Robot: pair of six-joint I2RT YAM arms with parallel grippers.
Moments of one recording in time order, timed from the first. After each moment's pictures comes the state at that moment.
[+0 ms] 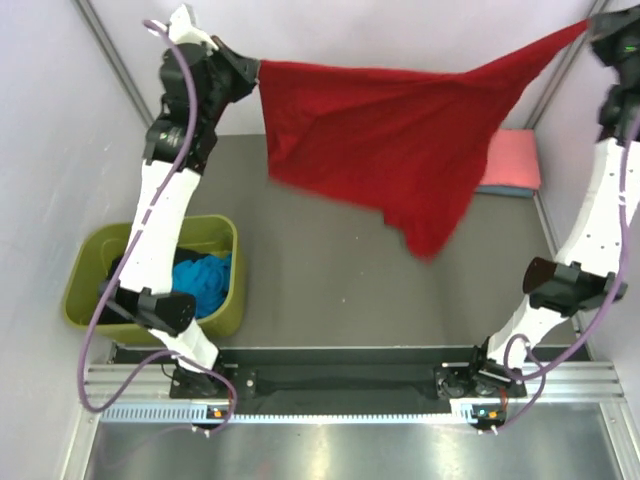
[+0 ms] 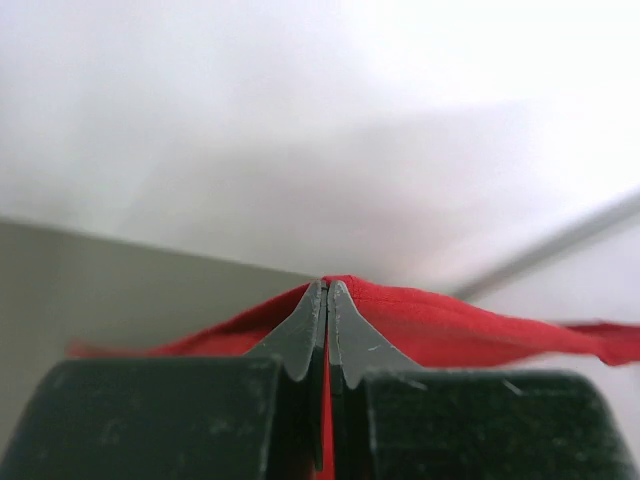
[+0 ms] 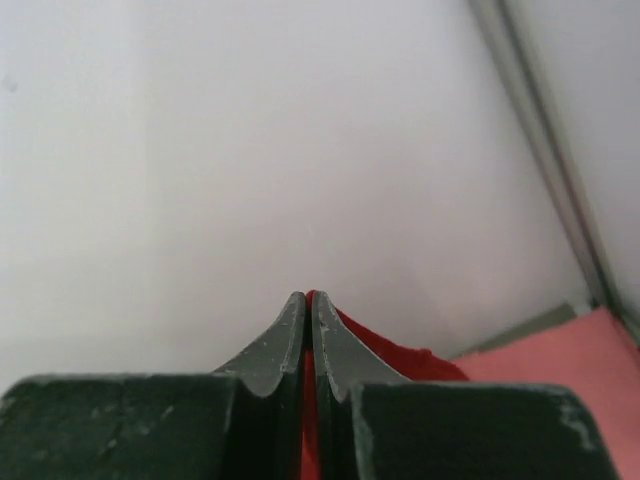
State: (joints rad) left arm -0.28 1.68 2.16 -0.48 -0.10 -0.62; right arm -0.33 1.81 2.45 -0.53 -0.16 0.64
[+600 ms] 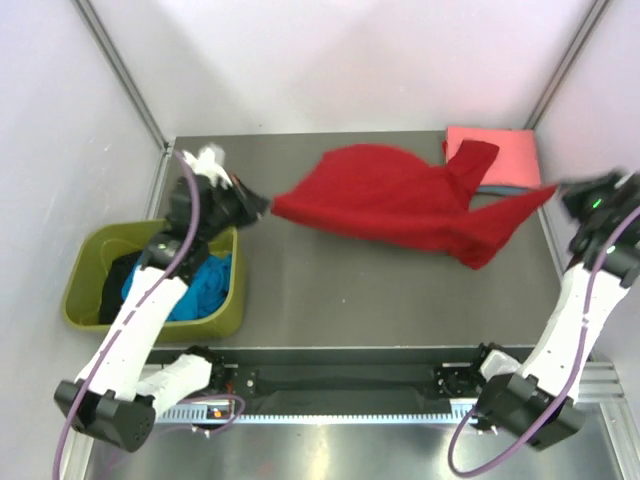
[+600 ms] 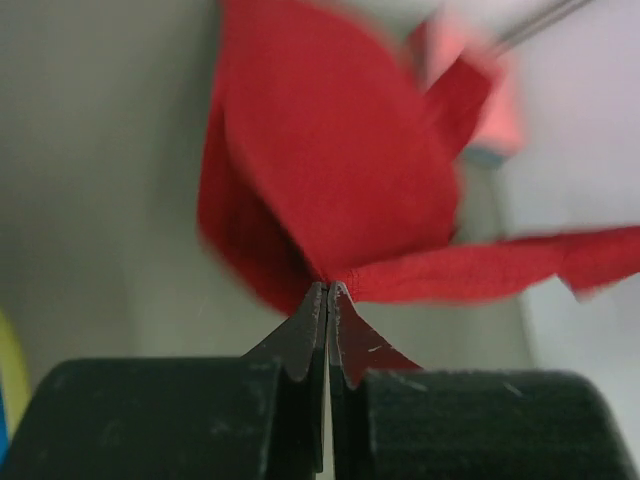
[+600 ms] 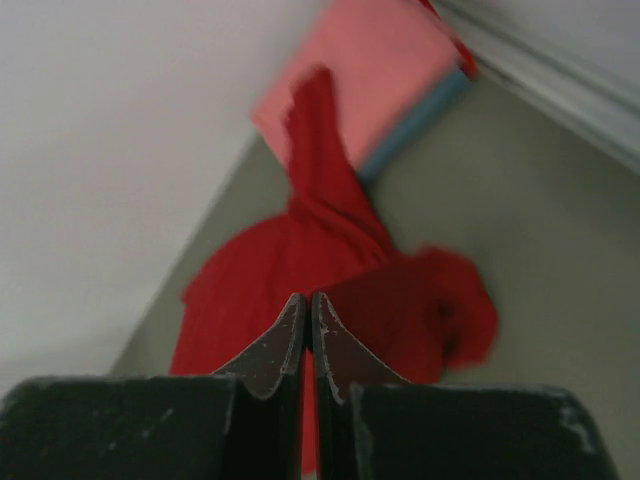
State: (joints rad) left arm -0.30 1.01 1.14 -0.40 0.18 -0.65; right arm -0.60 1.00 1.26 -0.53 -0.30 0.70
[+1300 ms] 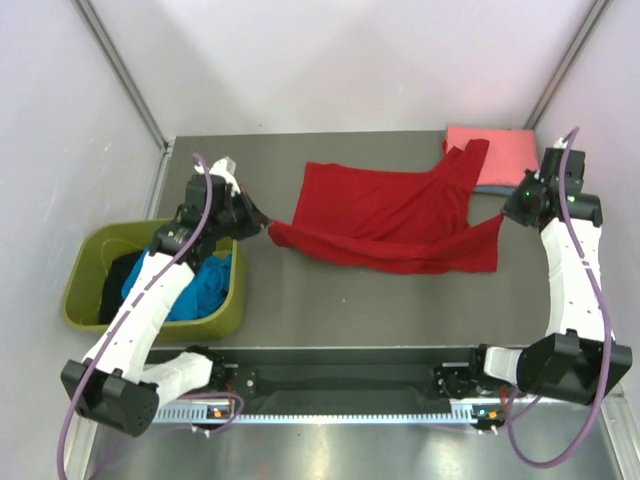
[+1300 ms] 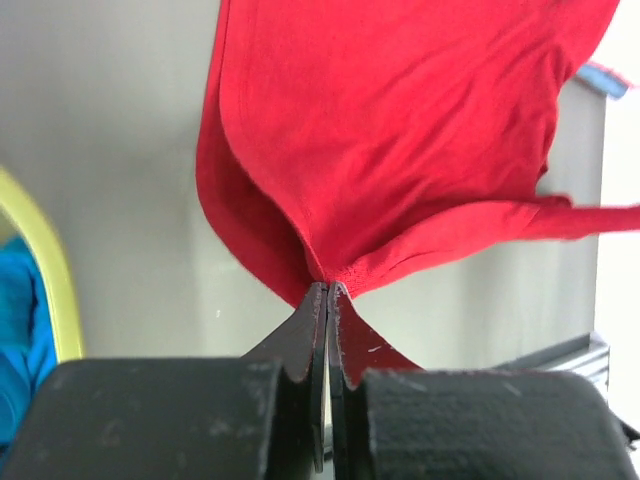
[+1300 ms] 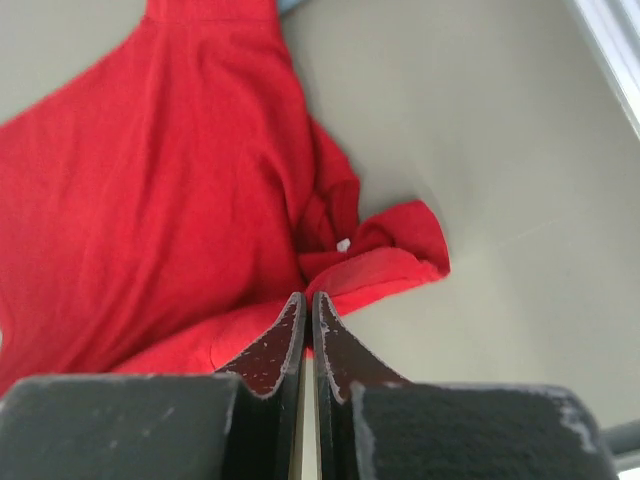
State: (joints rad) left arm -0.30 1.07 1.07 -0.61 0.16 -0.62; right arm -0.23 1.21 1.27 -0.83 0.00 0.41
